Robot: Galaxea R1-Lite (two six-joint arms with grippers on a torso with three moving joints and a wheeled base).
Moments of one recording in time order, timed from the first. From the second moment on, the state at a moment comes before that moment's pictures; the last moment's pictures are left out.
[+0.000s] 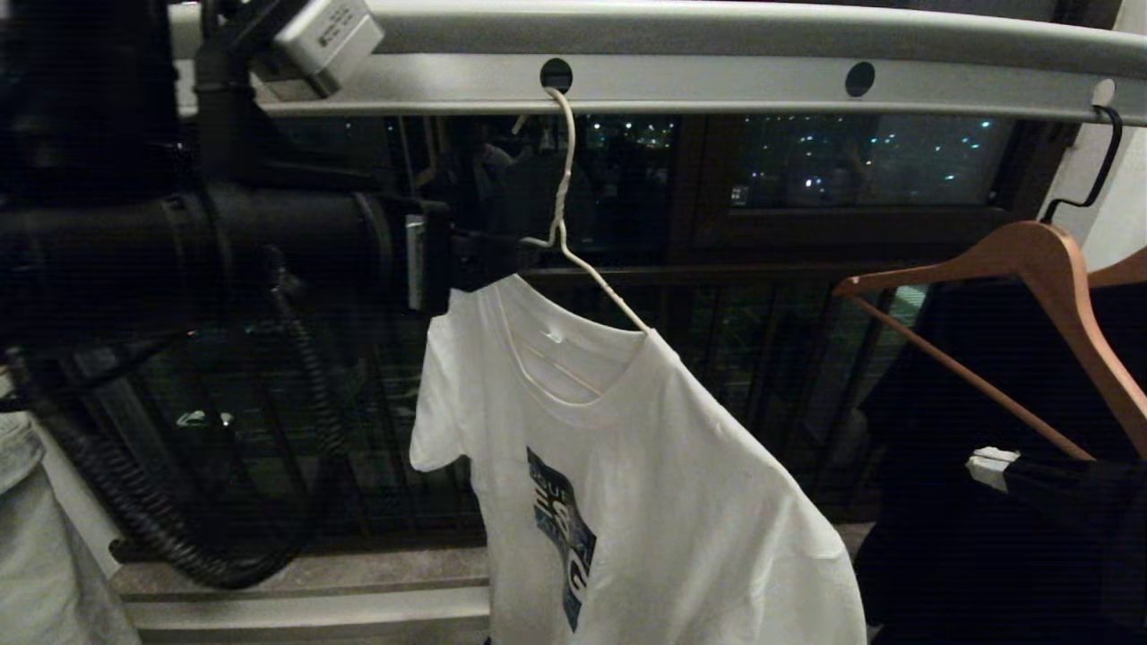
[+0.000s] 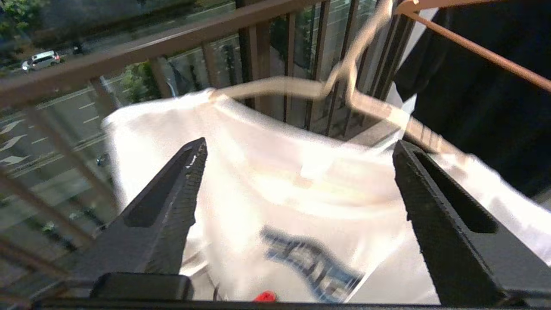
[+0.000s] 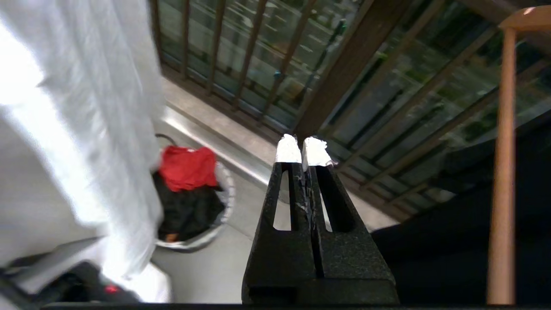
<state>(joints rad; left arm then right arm) -0.67 1.39 -1.27 0.03 0.08 -0.04 0.27 0.98 -0.64 -0.01 0.15 -0.31</state>
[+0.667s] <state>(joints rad) -0.66 0.88 -0.88 0.03 0.08 -0.05 0.27 0.83 -0.66 0.05 0.13 -0.23</state>
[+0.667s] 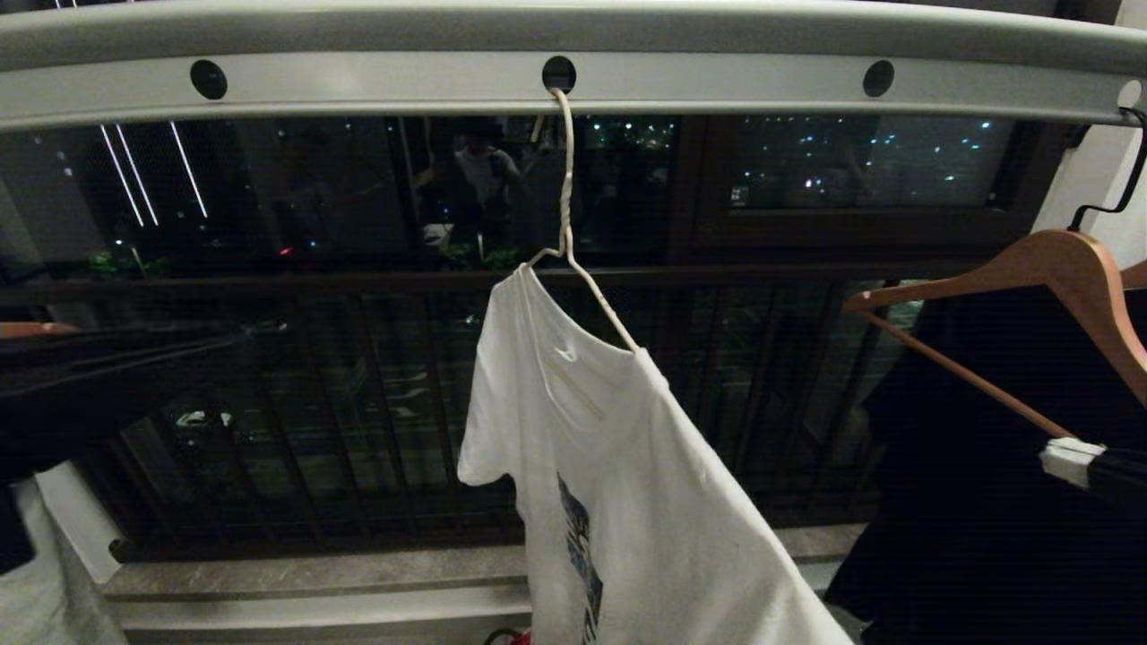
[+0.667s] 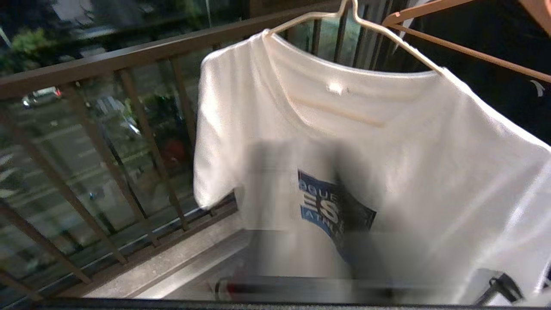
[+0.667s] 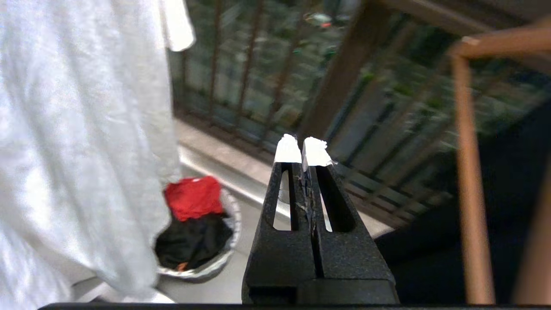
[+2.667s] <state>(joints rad) -0.01 0.01 -0.03 -0.03 -0.06 0.15 0.01 0.02 -0.15 0.19 -0.05 -0.08</state>
